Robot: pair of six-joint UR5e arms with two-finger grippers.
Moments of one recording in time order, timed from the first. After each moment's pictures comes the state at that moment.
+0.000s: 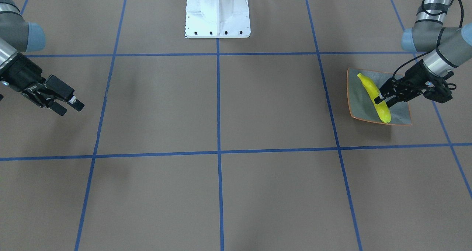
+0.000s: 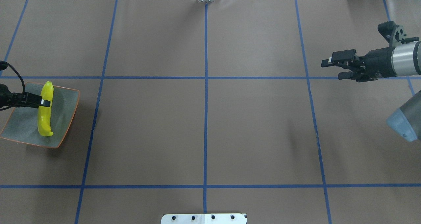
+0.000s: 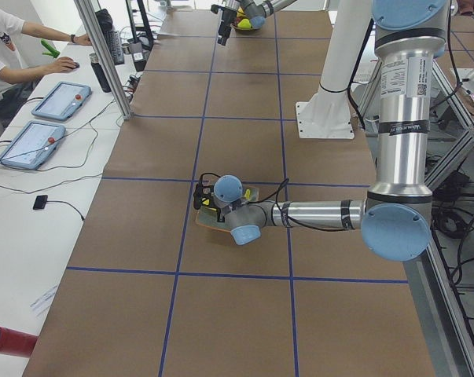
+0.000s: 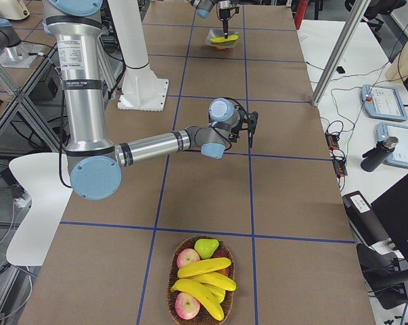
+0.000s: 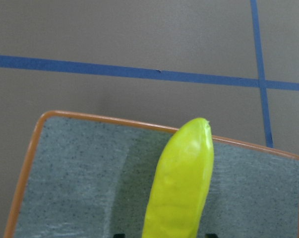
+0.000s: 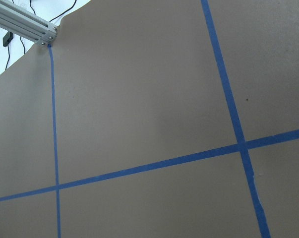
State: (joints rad) left arm -1.01 -1.55 -1.46 -2.75 -2.33 -1.05; right arm 1.01 -1.49 1.69 -0.49 2.22 1.48
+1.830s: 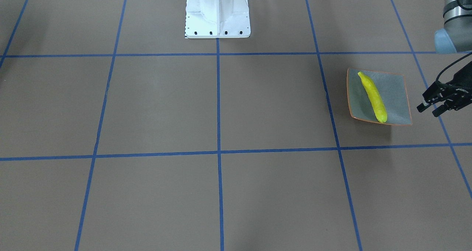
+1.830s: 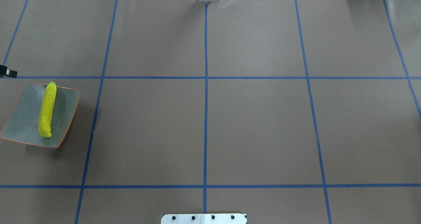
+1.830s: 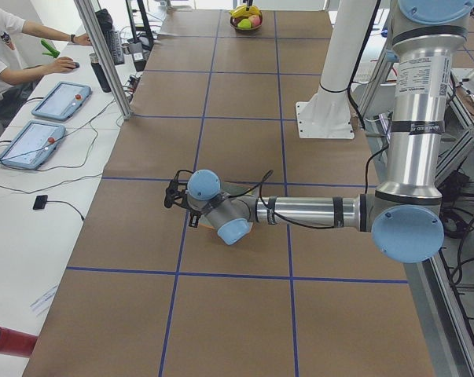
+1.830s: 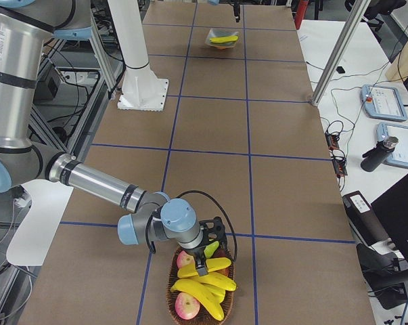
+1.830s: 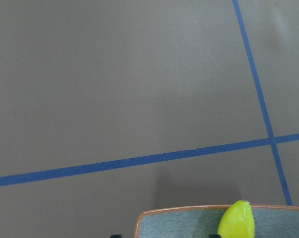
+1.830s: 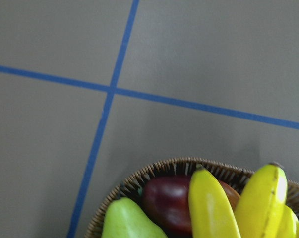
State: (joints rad) left arm -1.26 -1.59 -1.48 -2.48 -2.42 -0.68; right arm 1.61 -1.86 1.49 -0.98 2.24 -0.18
